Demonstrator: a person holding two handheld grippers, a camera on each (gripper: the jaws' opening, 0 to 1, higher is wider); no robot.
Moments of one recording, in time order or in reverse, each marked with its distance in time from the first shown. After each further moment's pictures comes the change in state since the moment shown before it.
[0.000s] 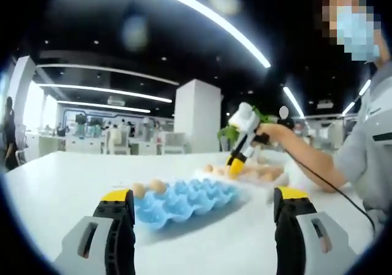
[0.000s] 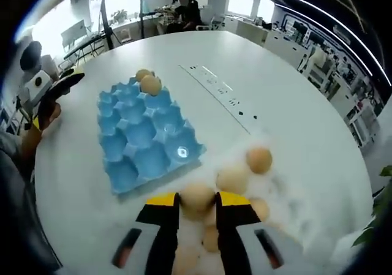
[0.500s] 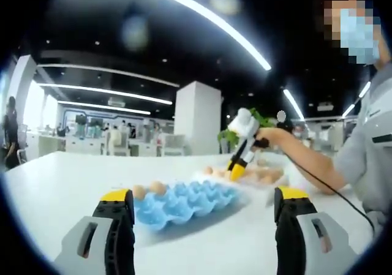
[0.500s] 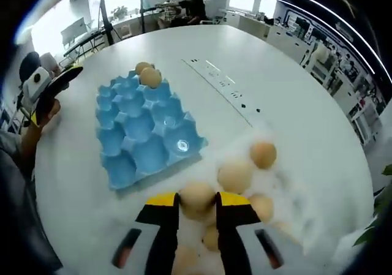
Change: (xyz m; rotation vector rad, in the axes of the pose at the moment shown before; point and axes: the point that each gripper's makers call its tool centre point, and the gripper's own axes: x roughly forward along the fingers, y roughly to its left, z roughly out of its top) left arm 0.000 0.000 0.003 -0.007 -0.016 0.000; right arm 0.004 -0.001 -0.008 0.005 0.038 0.012
